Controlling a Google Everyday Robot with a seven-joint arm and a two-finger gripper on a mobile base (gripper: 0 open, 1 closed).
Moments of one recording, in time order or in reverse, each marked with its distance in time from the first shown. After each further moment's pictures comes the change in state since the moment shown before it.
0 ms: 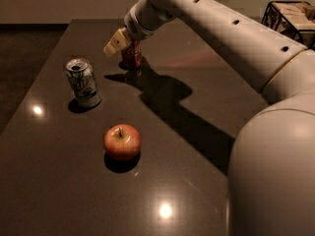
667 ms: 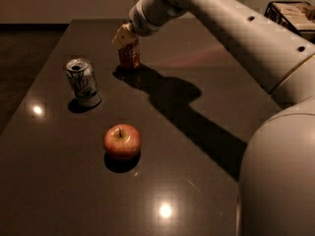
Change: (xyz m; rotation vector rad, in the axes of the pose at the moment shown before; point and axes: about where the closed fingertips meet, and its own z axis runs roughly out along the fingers) arm -0.004 0.008 -0.021 -0.059 -0.027 0.007
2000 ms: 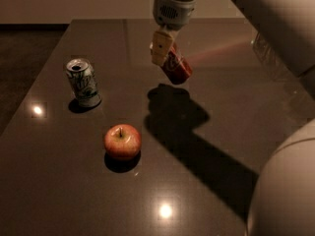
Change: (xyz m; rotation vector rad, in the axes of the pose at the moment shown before) arm 0.089 0.030 -0.133 -0.041 0.565 -0.323
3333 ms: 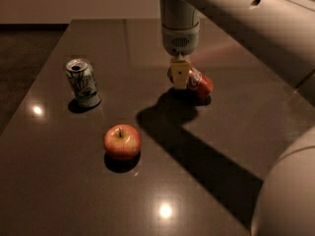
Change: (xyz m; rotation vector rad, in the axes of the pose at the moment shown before) arm 0.065 0.014 0.041 -0.044 0.275 -0.249
